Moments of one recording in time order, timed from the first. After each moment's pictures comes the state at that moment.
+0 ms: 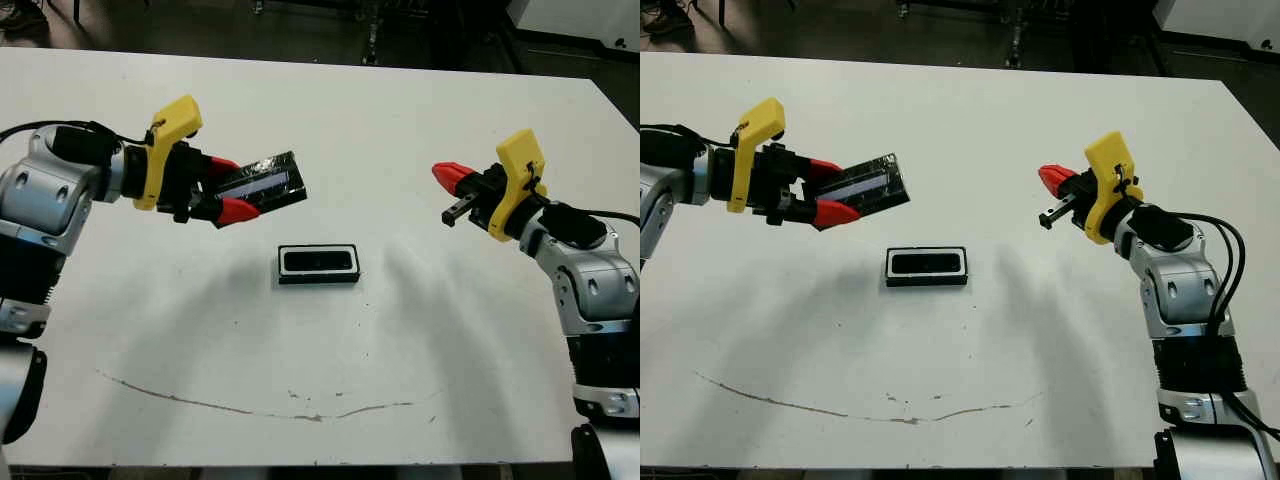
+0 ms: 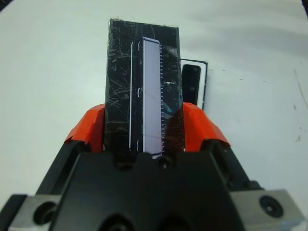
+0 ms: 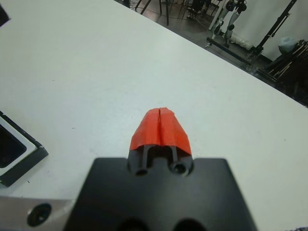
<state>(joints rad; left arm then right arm) -0.78 0.74 -0.23 0.29 -0.25 0.50 -1.26 -0.51 -0.49 -0.01 0.12 0.15 0.40 0.61</state>
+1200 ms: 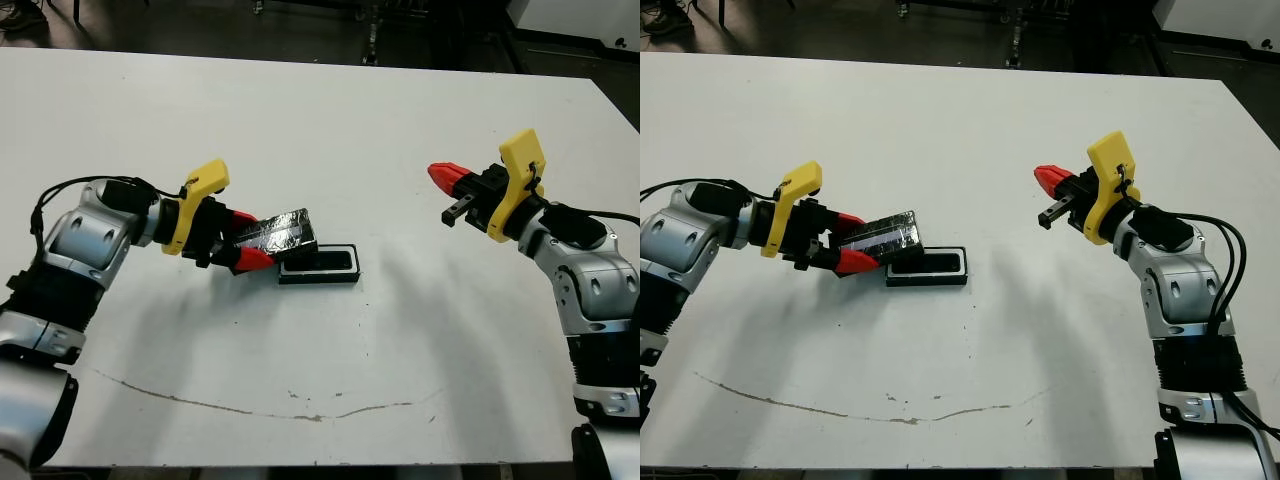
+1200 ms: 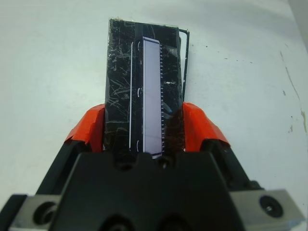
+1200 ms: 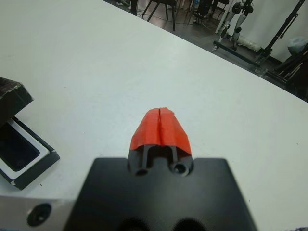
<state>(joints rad) -0.71 0.64 -0.29 0.40 -0.20 0.43 -1.30 -0.51 -0.49 -0.02 0.11 0.20 0.40 0.63</state>
